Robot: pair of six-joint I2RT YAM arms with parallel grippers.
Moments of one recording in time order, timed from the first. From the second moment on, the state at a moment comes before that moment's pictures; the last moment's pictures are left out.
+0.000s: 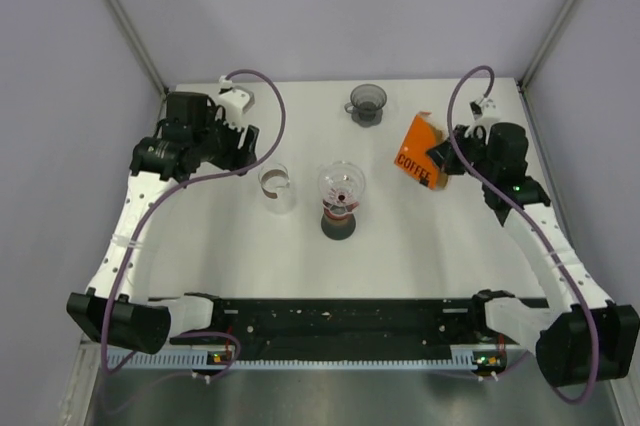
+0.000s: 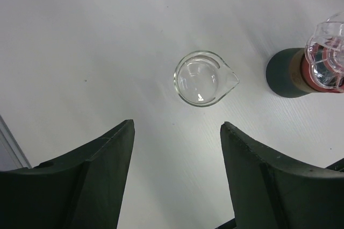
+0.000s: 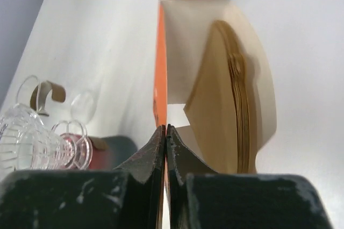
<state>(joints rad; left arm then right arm) -0.18 1.24 1.41 -0.90 0.23 0.25 0.11 1.09 0.82 -0.17 -0.39 0.38</state>
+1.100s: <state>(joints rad) -0.27 1.33 2.05 -0.96 0.59 -0.10 1.03 1.12 1.33 -0.19 0.09 -0.40</state>
